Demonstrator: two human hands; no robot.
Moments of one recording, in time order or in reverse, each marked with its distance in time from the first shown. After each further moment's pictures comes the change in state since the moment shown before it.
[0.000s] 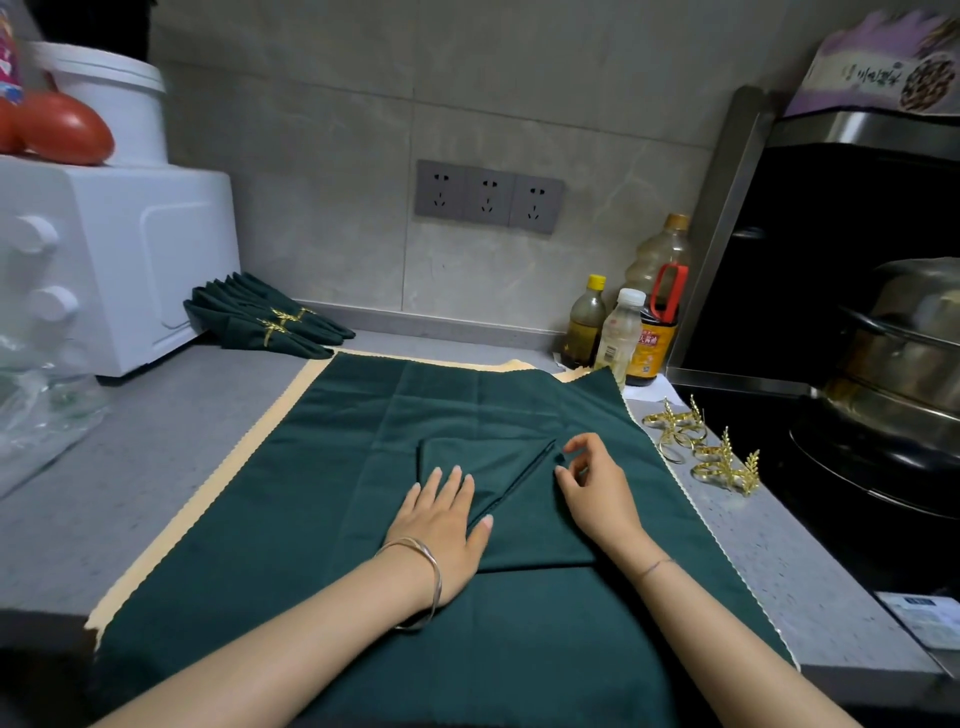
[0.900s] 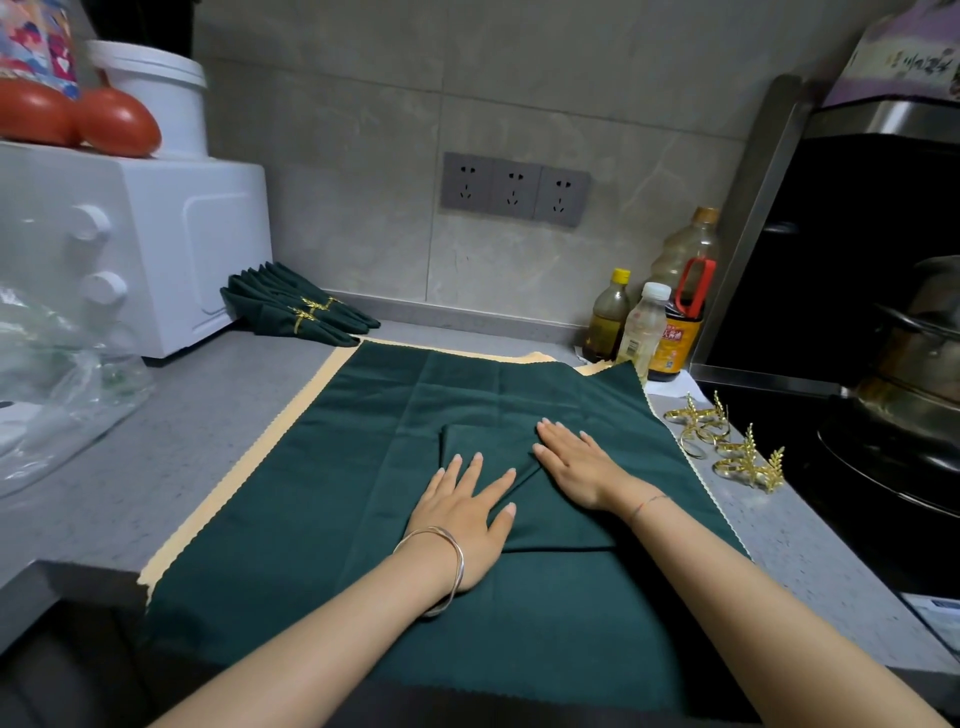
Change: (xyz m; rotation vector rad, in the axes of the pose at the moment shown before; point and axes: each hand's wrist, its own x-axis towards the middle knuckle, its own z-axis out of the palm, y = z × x) left_hand -0.006 0.001 0.006 -0.055 0.074 0.026; right_hand 0.036 -0.004 0.017 -0.548 -0.595 -0.177
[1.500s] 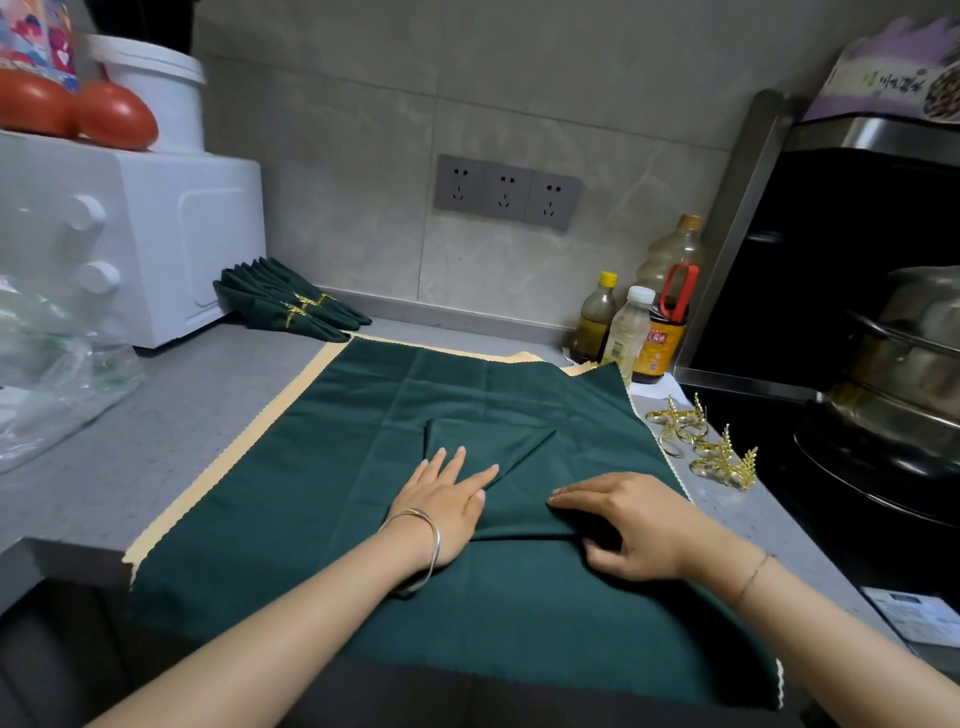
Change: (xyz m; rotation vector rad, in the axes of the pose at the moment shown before) left_hand 0.003 0.000 -0.004 -0.028 -0.043 -0.004; right_hand -0.110 0.019 -0.031 -0.314 0.158 -0.513
